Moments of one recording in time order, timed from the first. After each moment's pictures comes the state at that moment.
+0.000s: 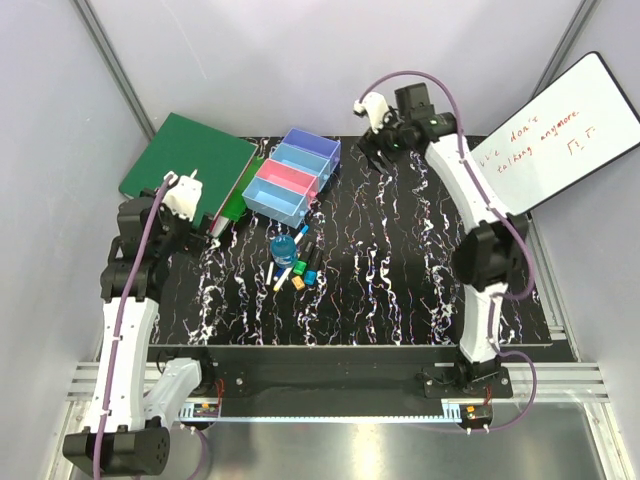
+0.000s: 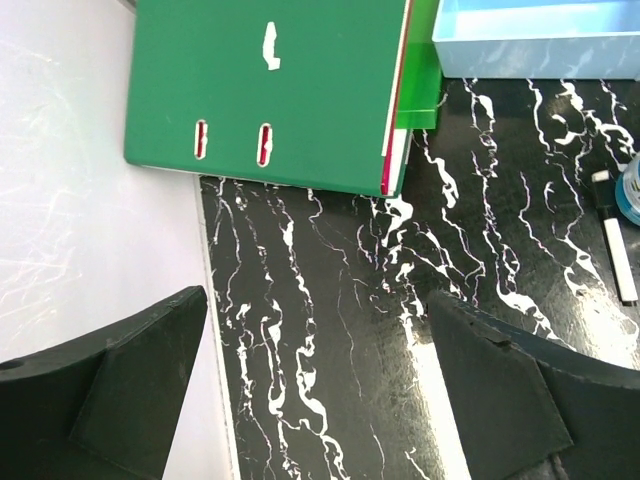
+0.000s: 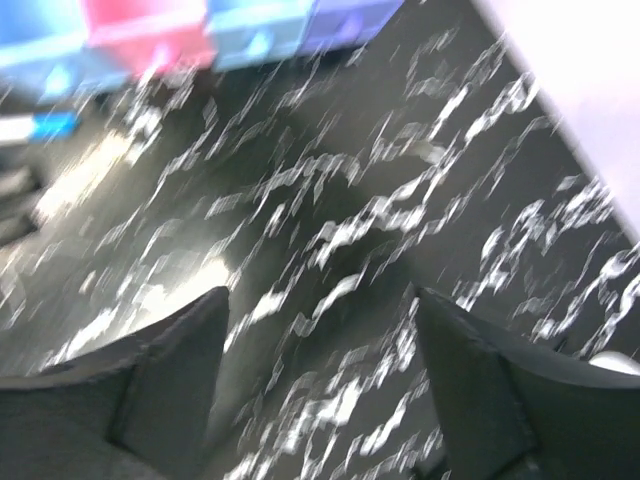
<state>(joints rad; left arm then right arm) 0.04 0.83 1.00 -0.66 0.03 0.46 0.32 2.01 2.11 -0.90 -0.27 -0.54</state>
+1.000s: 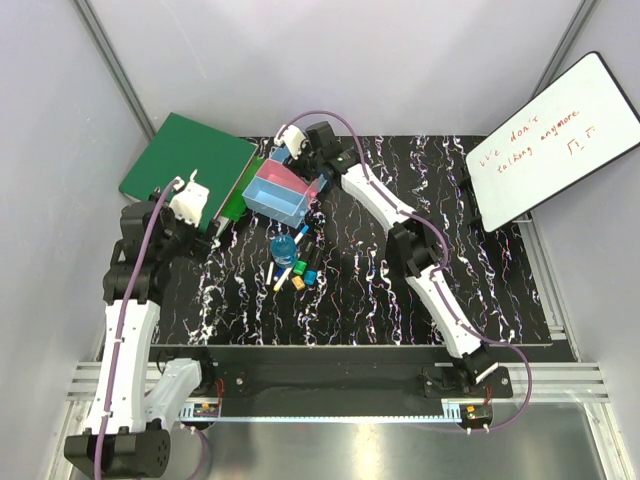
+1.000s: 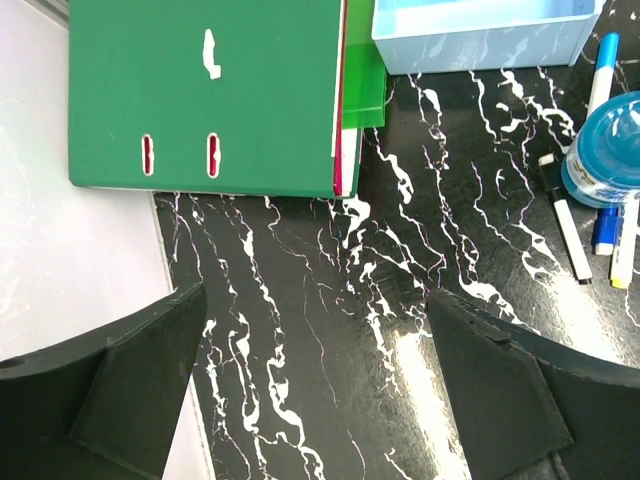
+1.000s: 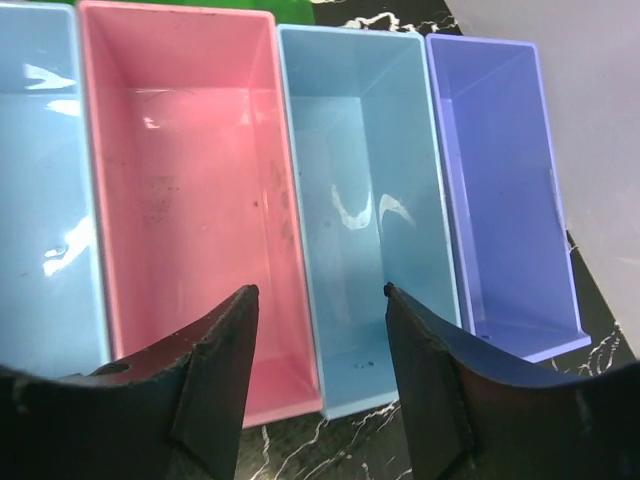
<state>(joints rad) 0.04 0.82 0.96 -0.66 0.14 0.48 0.59 2.69 2.64 -0.53 -0.14 -0.50</state>
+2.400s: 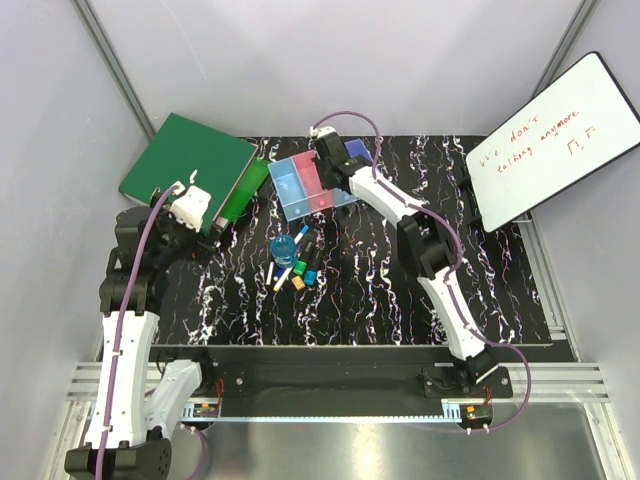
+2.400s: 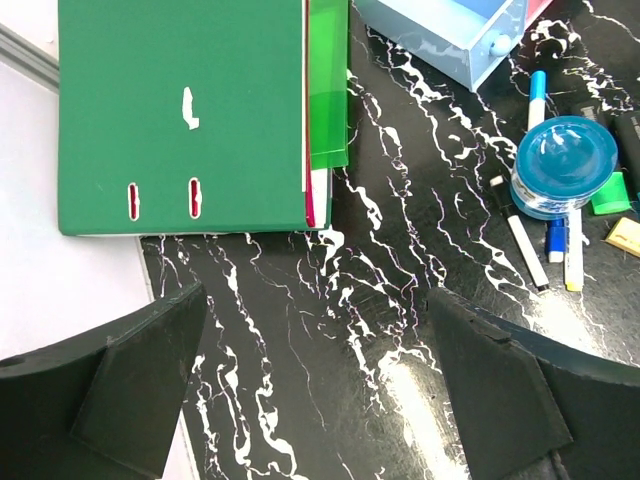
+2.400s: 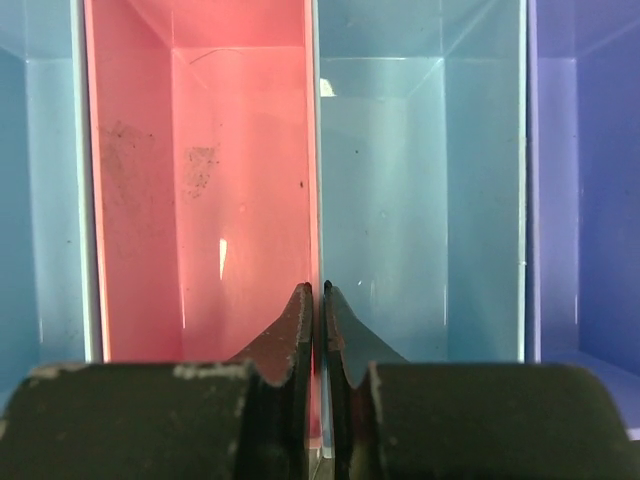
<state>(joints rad) 0.04 0.76 0.96 -0.66 0.25 0.49 0.58 2.50 2.27 -0.49 0.22 0.10</state>
